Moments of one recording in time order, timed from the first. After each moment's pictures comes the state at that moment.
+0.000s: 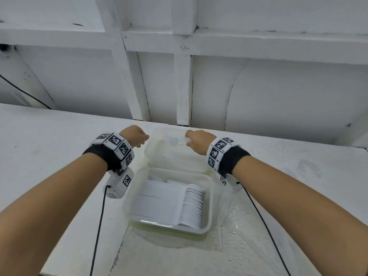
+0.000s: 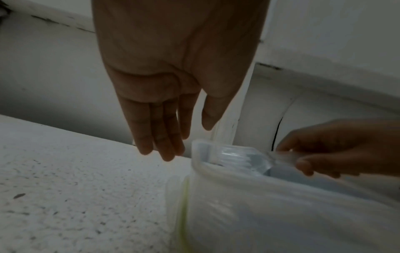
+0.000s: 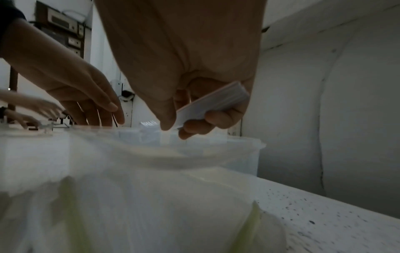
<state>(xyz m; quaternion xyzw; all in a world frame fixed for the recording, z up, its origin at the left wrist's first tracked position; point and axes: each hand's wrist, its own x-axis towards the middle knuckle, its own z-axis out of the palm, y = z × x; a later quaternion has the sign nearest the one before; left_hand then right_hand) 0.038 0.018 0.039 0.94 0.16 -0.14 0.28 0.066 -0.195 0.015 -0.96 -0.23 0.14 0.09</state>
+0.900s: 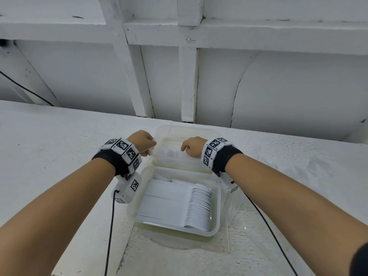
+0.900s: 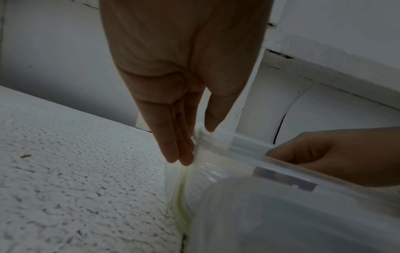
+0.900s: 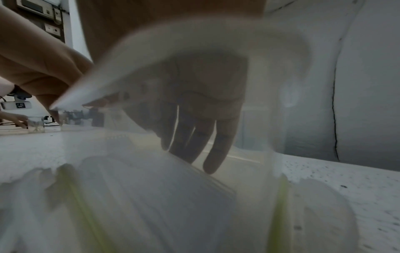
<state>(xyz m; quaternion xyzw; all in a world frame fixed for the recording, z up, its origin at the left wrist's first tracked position) 0.042 0.019 0.009 0.92 0.15 -0.16 0.32 0.079 -0.166 -0.017 -0.93 -0.25 0.24 0.09</state>
